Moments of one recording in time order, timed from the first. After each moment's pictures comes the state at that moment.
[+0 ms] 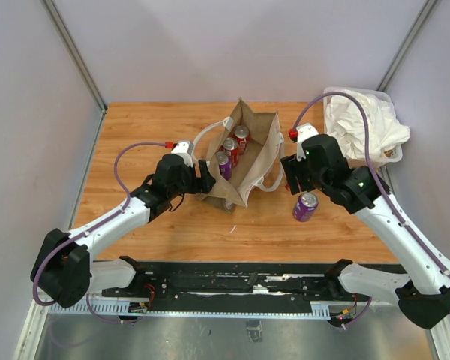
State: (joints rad) left arm -0.55 1.21 0.70 0.00 -0.04 -0.45; right arm 0.65 1.07 1.32 -0.95 0.31 0.05
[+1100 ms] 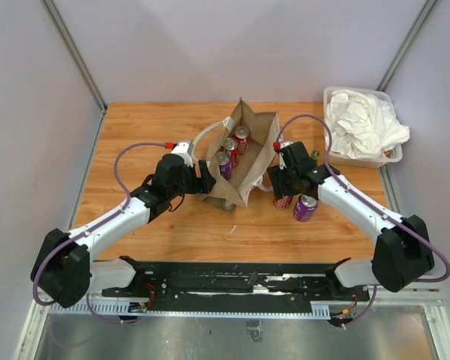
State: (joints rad) left arm -0.55 1.21 0.71 0.00 -0.03 -0.46; right arm 0.50 1.36 1.01 -0.60 0.14 0.12
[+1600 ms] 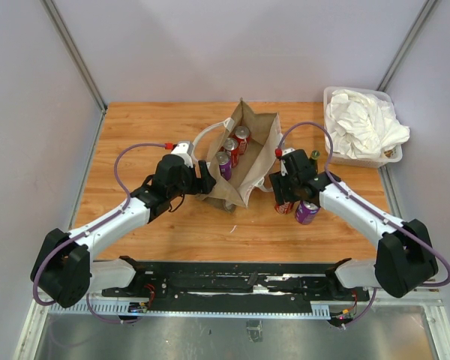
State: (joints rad) left arm -0.55 1.21 0.70 0.00 -0.03 -0.47; right arm 0.50 1.33 0.90 -0.55 0.14 0.12
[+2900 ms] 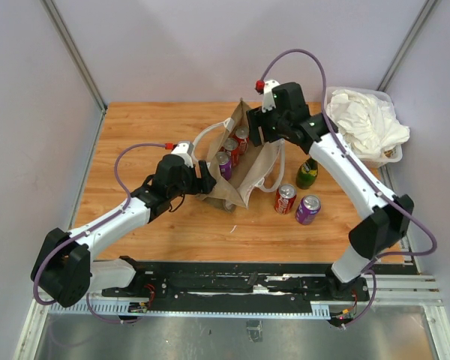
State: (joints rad) left arm -0.55 1.21 0.70 0.00 -0.03 -0.47; right arm 0.52 1.60 1.69 -0.70 -0.02 0.04
